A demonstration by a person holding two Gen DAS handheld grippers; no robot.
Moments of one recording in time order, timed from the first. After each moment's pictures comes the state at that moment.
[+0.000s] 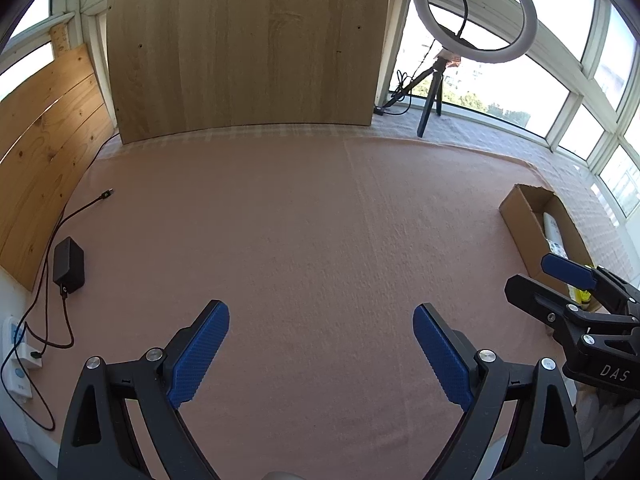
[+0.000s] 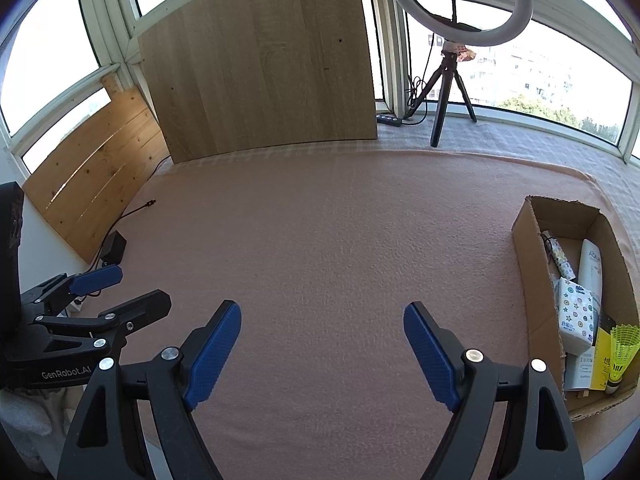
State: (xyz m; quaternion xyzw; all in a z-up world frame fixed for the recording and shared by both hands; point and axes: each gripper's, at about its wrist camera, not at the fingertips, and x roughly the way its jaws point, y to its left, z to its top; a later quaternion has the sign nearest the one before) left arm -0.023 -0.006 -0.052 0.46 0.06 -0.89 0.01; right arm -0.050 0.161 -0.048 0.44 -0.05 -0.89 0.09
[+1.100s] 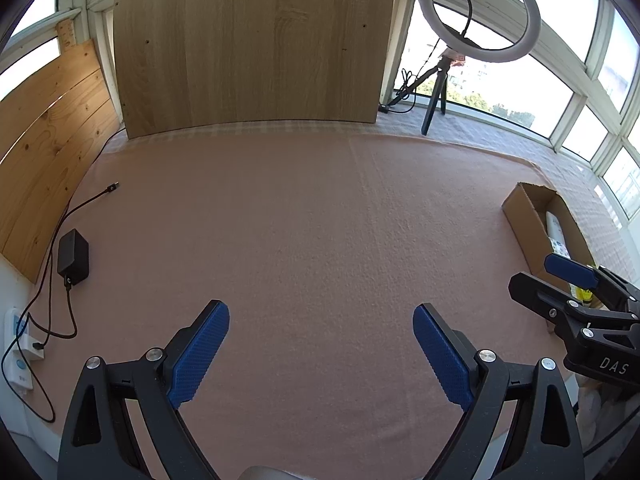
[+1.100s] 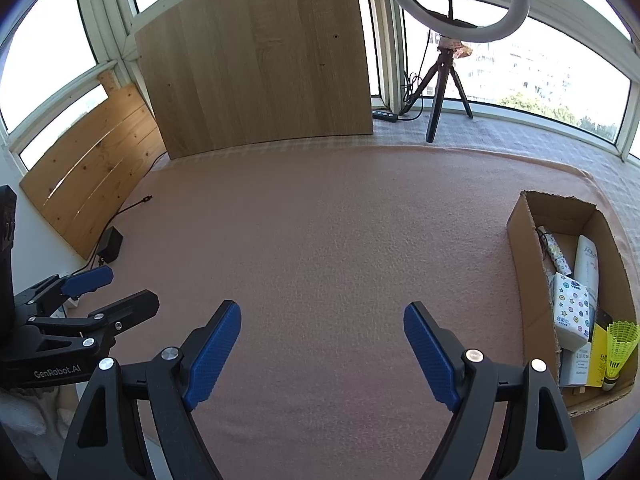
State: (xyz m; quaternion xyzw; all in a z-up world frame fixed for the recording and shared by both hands) left arm -0.015 -0.007 -0.052 0.46 0.06 -0.89 0.01; right arm -0.048 0.166 -0.050 0.44 -0.05 -0.89 0.09
